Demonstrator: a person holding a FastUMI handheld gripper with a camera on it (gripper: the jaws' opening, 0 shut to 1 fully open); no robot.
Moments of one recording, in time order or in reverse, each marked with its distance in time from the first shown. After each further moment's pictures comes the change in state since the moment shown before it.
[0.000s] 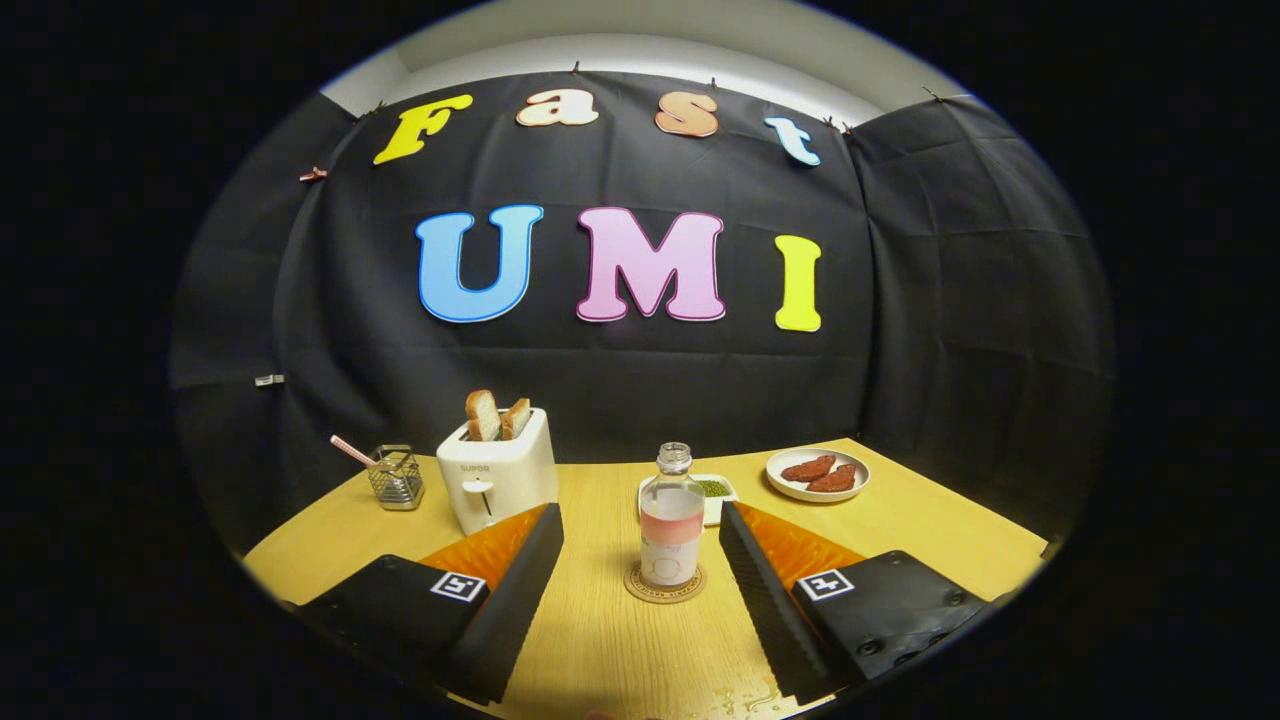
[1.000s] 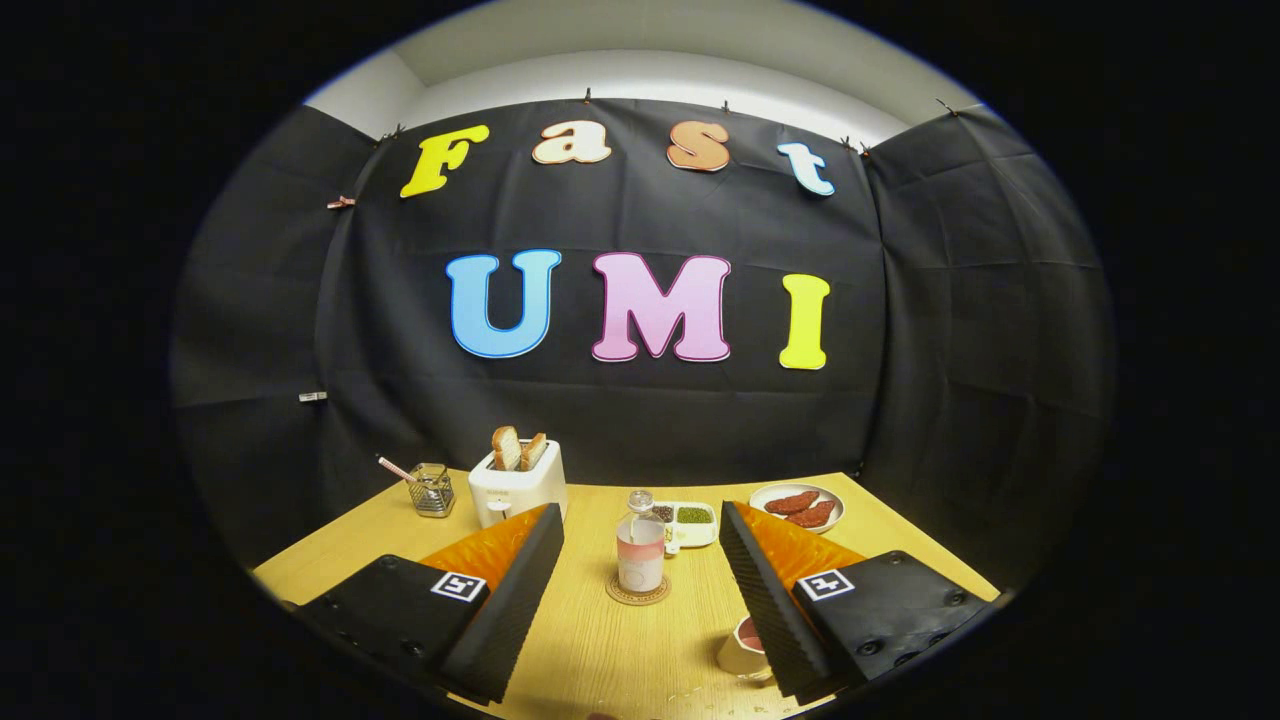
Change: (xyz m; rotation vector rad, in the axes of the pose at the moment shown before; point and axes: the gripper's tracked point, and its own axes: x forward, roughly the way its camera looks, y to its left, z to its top) arm -0.063 -0.045 0.065 -0.033 -0.029 0.089
